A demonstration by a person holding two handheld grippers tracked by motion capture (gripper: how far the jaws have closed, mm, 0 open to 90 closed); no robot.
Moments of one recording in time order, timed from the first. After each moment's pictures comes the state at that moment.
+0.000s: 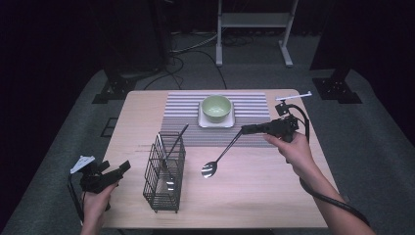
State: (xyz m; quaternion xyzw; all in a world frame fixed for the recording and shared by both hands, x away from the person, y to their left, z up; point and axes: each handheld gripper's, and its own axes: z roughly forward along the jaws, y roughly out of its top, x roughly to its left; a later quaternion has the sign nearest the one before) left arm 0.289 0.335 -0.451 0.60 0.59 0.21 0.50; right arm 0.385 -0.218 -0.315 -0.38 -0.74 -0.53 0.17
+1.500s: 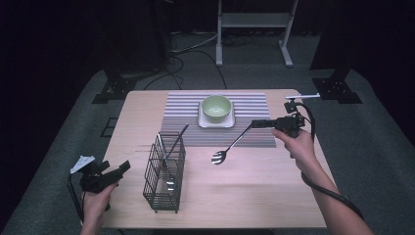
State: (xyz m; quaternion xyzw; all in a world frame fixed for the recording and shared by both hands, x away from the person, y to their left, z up) left arm 0.289 0.336 -0.452 0.60 0.59 0.21 0.50; right arm 0.413 -0.250 -0.340 -0.44 -0.71 -0.54 0.15
